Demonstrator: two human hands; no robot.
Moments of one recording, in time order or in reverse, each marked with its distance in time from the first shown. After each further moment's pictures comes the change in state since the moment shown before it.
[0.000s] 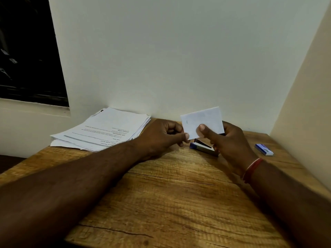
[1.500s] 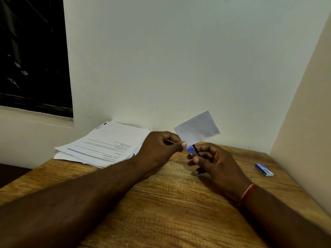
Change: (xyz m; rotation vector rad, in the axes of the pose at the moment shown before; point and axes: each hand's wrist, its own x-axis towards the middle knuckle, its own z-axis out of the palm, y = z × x) left_hand 0.001 0.001 0.002 -0.111 0.280 -0.017; right_hand -0.007 0.015 0.008 0.030 -0.245 0.006
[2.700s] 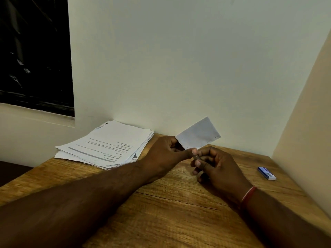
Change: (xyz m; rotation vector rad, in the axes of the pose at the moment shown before) left_hand -0.005 -0.002 0.013 -0.185 -0.158 -0.035; right_hand -0.001 -0.009 0.012 -0.016 0.059 0.087
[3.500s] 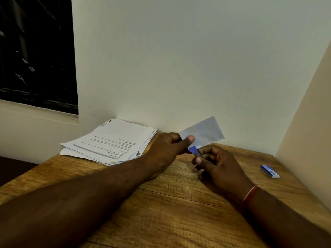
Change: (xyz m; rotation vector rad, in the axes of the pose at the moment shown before) left_hand 0.004 -0.002 -0.004 -0.072 0.054 -0.043; right_hand -0.001 0.000 0.008 0.060 0.012 0.040
